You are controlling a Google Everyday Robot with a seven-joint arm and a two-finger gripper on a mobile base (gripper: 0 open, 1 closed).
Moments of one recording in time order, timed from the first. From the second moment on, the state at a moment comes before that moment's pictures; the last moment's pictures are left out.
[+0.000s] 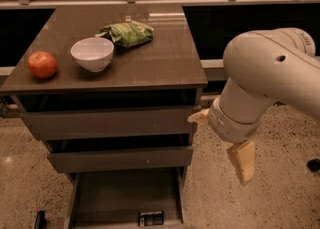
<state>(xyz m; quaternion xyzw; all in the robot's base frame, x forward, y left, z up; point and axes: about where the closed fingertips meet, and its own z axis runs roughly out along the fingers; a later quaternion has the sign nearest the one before) 0.417 -0.141 0.784 -0.87 0.50 0.01 0.06</state>
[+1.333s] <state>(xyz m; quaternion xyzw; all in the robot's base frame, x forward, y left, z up) 0.409 -0.076 0.625 -0.98 0.17 0.08 0.00</state>
